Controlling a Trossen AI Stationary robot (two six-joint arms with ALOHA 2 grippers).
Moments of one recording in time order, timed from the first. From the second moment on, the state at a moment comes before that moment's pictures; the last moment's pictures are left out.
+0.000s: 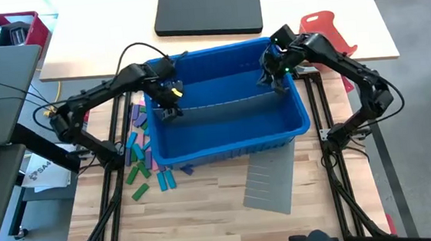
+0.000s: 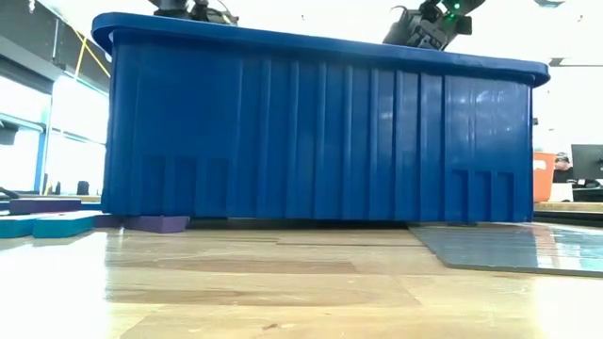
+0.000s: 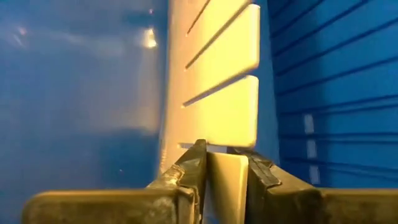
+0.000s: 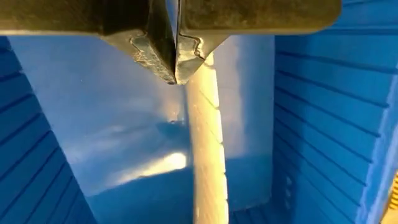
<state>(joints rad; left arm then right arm) 0.63 1.52 1.35 -1.09 0.43 0.38 -0.82 1.53 1.49 -1.04 -0.63 -0.67</state>
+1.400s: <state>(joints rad) 0.67 1.52 1.54 -1.14 0.36 0.22 -0.83 1.51 1.49 -0.93 -0.53 -0.68</state>
